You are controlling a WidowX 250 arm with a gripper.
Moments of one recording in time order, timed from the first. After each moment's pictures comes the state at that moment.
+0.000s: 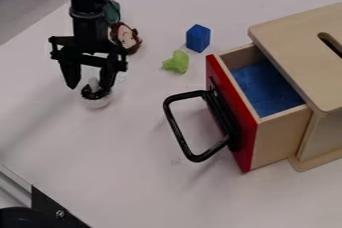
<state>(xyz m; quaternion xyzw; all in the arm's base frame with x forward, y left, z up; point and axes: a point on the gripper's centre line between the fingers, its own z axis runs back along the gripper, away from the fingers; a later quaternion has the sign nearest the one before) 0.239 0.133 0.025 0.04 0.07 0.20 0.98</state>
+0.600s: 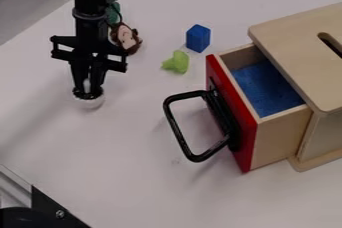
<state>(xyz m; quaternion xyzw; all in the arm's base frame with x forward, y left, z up) 0.245 0.134 0.022 0.07 0.07 0.19 0.98</state>
